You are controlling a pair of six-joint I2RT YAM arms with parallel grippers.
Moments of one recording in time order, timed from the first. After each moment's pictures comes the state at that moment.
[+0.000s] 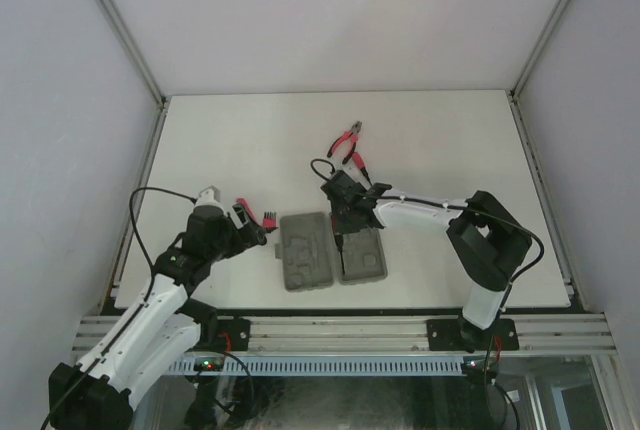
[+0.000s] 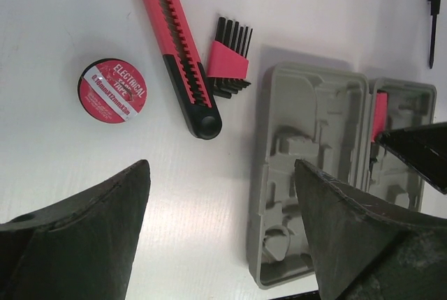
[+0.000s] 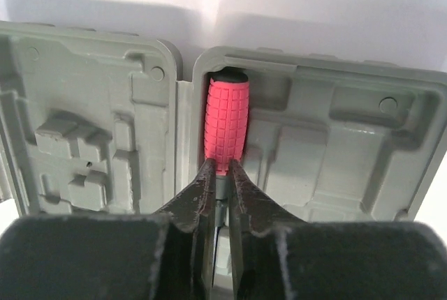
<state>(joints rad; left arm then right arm) -0.35 0.69 0.42 -0.44 -0.07 -0.72 0.86 1.78 1.11 -0.41 0.14 0.65</state>
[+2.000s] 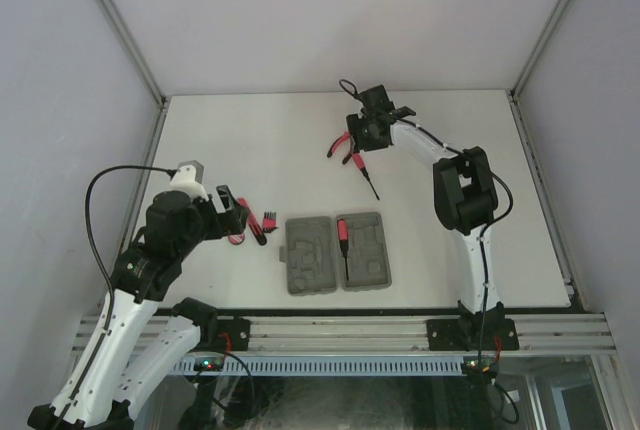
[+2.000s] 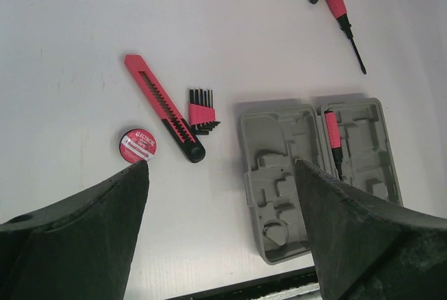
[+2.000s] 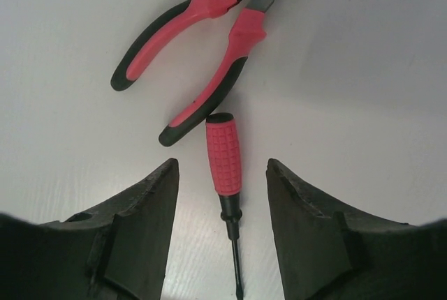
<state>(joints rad) -0.35 0.60 0.81 -0.72 -0.07 -0.42 0.40 2.20 1.81 -0.55 -0.05 0.18</state>
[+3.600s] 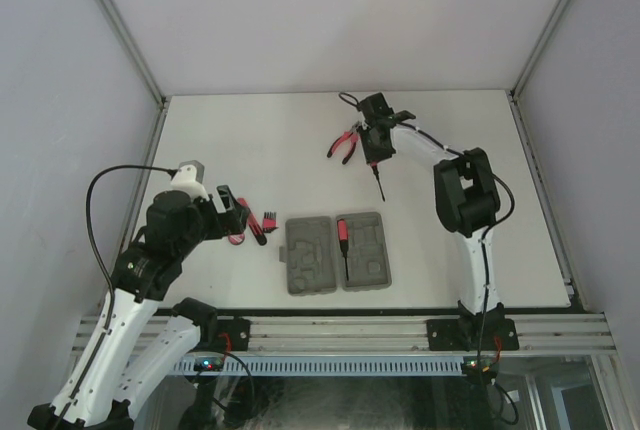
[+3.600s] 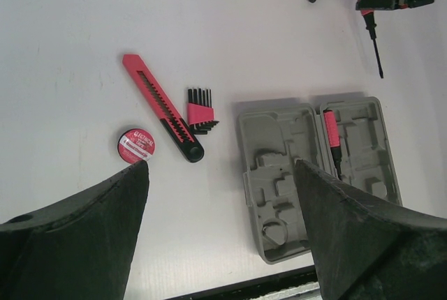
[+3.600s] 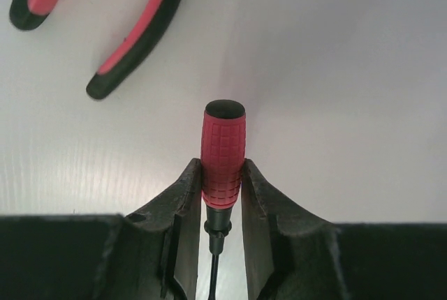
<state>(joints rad) -0.35 0.61 0.81 -0.72 -0.07 -0.42 0.42 2.21 1.79 -0.66 0.07 0.12</state>
